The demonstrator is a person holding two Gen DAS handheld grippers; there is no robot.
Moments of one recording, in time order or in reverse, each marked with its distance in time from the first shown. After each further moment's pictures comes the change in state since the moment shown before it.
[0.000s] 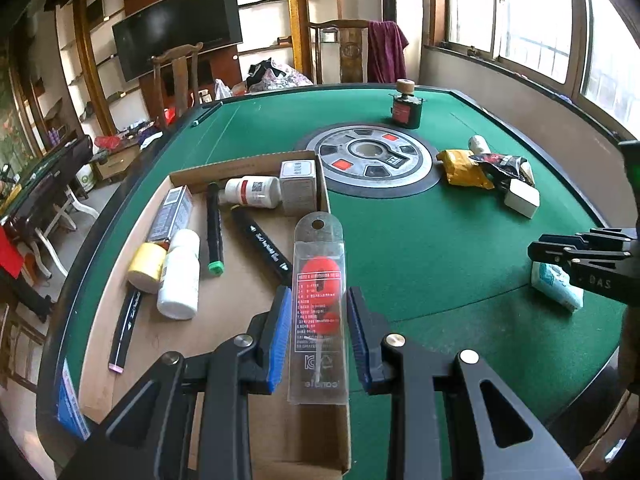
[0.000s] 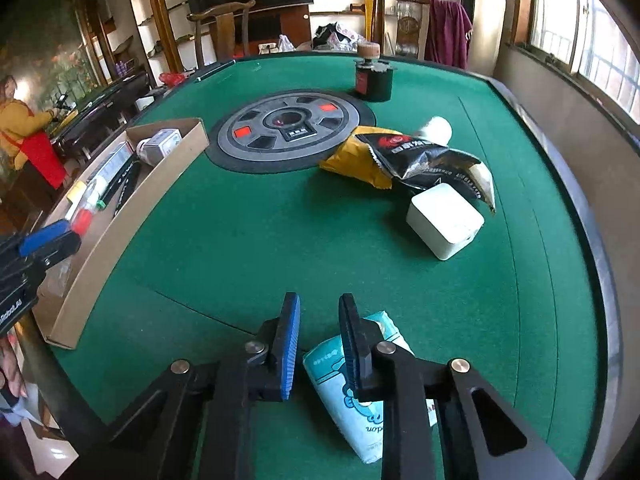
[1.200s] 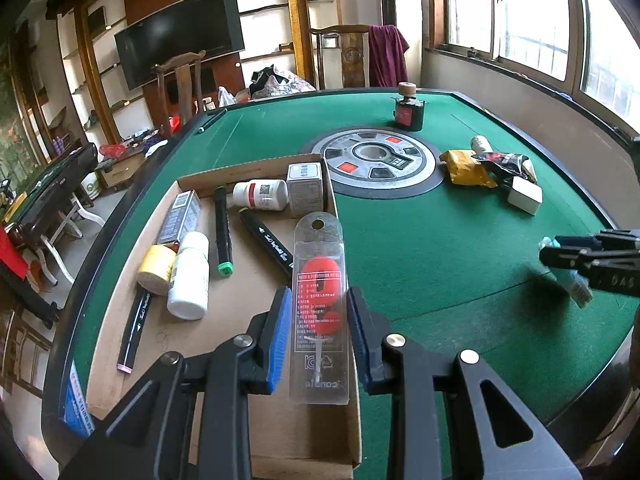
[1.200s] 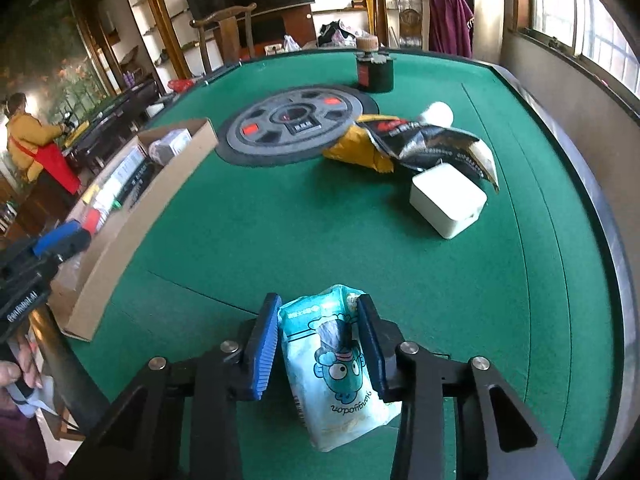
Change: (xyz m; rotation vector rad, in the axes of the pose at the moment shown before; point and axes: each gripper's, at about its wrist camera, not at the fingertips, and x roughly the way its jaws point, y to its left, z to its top) left arm -0.004 0.000 -0.005 0.024 -0.025 0.030; right arm -0.013 -0.004 -0.007 0.032 -0.022 0.104
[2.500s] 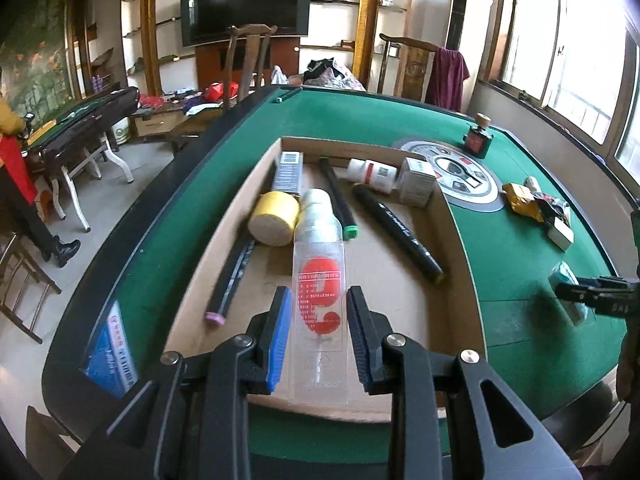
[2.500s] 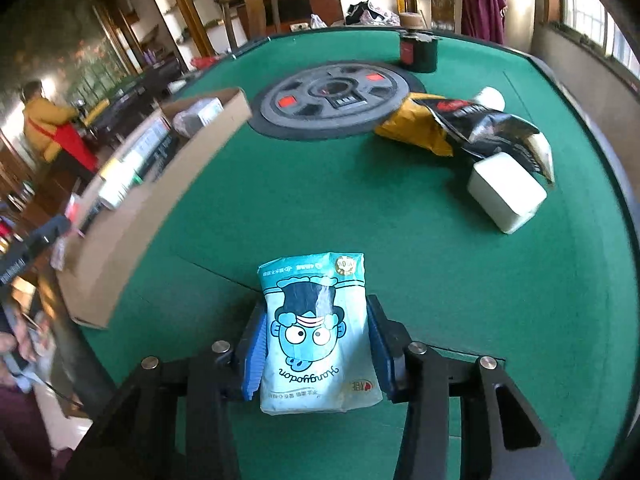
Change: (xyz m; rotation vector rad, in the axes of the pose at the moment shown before) left arm -0.024 0.107 -0.037 -0.241 0.005 0.032; right arm 0.027 0.024 0.003 -0.039 0.083 0.108
